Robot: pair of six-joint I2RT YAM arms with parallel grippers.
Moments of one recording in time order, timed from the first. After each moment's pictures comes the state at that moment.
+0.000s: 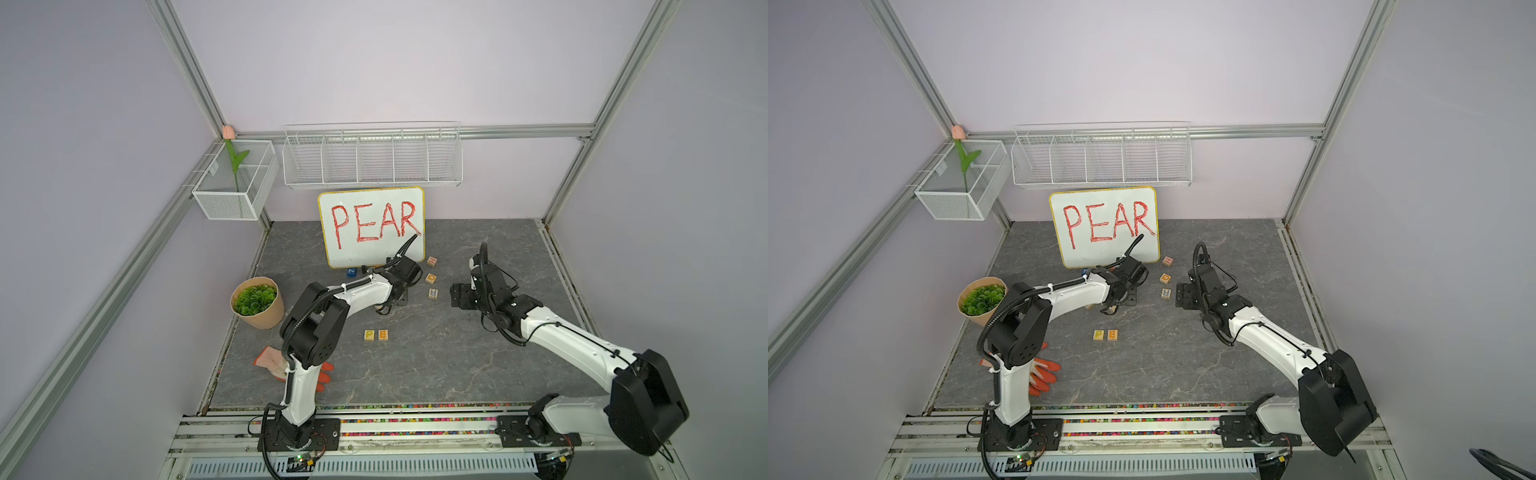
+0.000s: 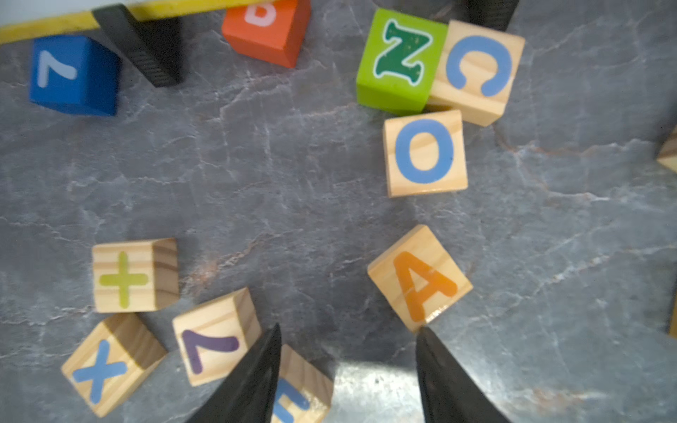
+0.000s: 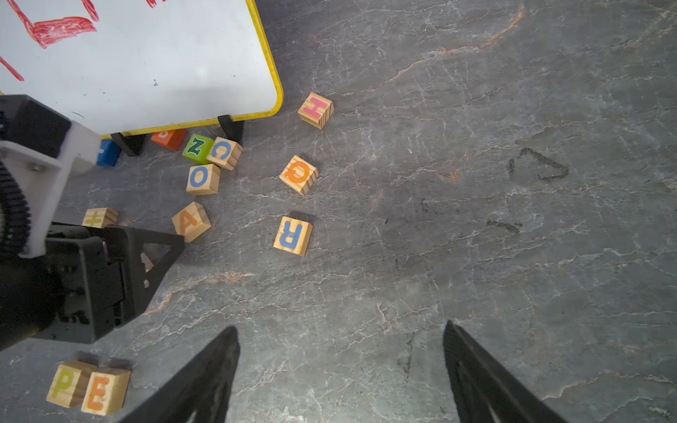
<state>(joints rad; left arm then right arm) -0.73 2.00 1.39 -0.57 -0.35 -0.59 0.55 1.33 0.85 -0.29 0.20 0.45</state>
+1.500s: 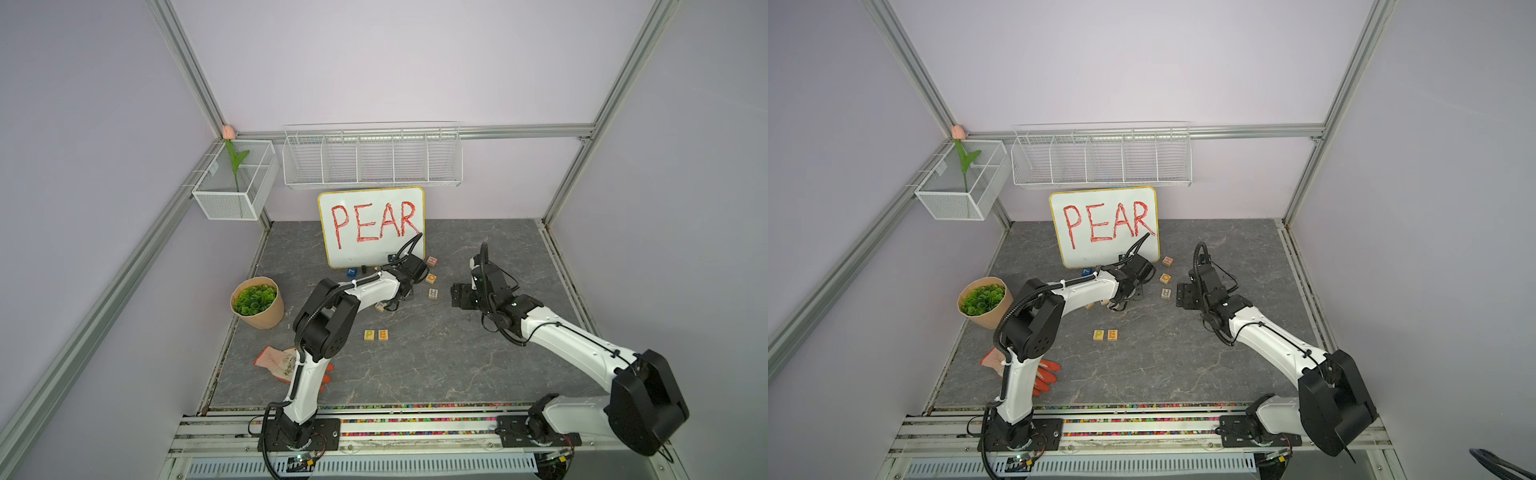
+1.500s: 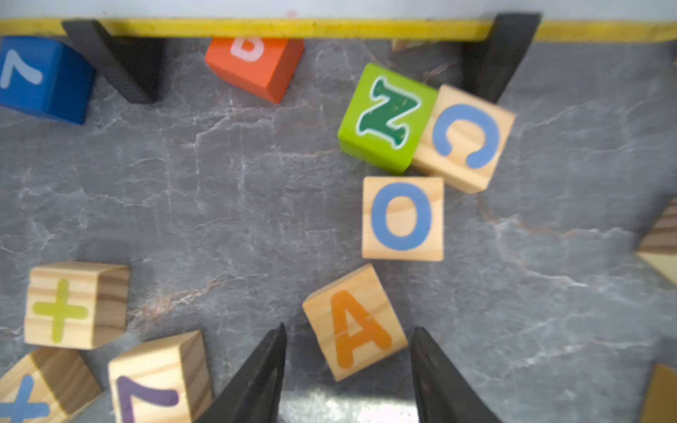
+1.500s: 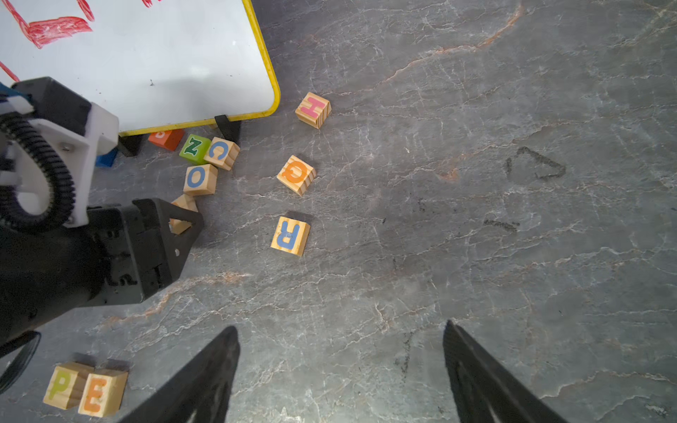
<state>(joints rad) -0.75 2.11 1.48 -0.57 -0.39 -0.72 0.54 1.33 0.85 -0.29 0.20 0.45</state>
